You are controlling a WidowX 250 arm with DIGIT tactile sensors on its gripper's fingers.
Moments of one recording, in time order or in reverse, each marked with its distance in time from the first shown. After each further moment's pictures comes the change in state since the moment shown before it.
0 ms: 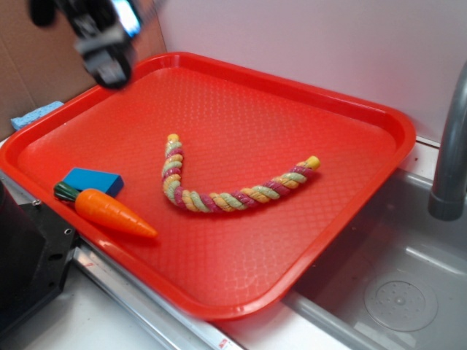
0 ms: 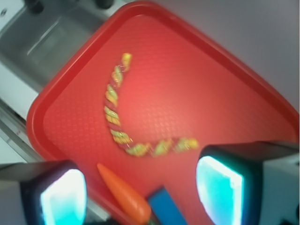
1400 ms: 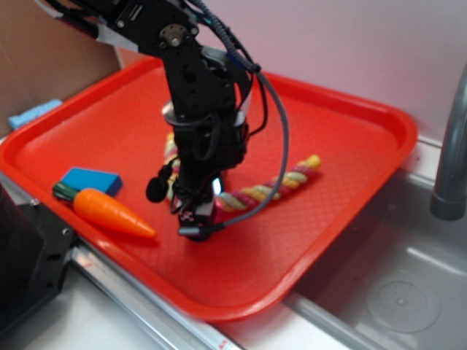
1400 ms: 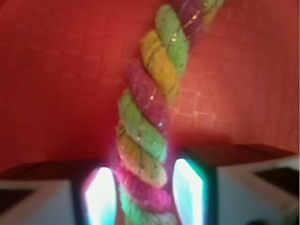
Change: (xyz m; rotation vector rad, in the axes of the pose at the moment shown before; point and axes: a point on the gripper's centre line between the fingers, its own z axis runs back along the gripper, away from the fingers) arm 0.001 -0.025 -0.142 -0.030 0.186 -0.183
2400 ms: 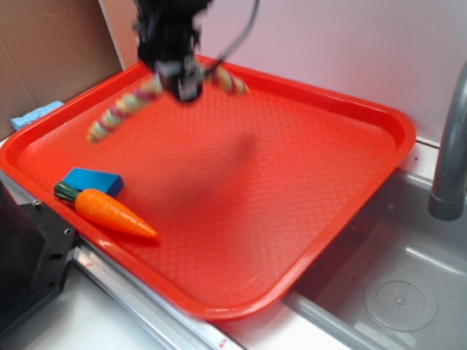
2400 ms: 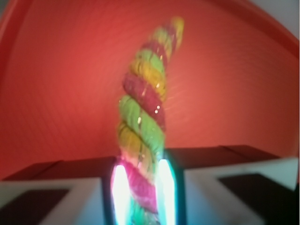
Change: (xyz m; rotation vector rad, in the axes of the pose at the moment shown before) arm -0.029 0.062 0.121 0.045 0.007 0.769
